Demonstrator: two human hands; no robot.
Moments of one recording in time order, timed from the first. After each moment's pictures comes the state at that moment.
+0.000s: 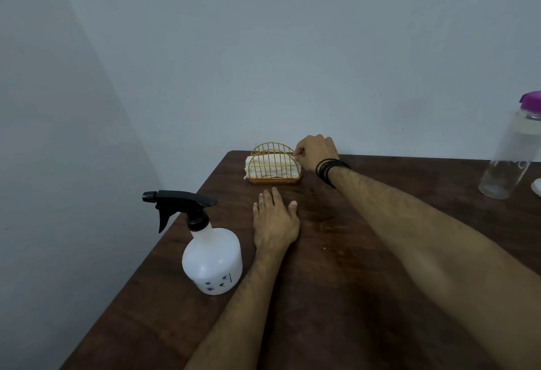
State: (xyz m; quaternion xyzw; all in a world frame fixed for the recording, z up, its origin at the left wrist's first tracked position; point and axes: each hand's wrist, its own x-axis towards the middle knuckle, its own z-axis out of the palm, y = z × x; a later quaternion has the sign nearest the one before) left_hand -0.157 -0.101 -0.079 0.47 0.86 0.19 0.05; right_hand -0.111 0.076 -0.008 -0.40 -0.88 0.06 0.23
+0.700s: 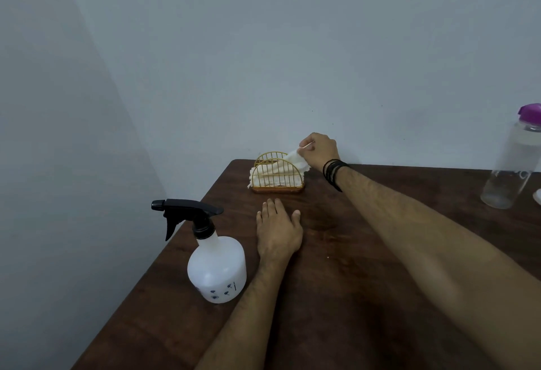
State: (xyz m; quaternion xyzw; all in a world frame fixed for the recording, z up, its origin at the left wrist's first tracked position) left_hand -0.155 -0.104 -0.076 0.46 0.86 0.21 0.06; right_hand -0.113 0.083 0.004 -0.43 -0.75 0.35 0.37
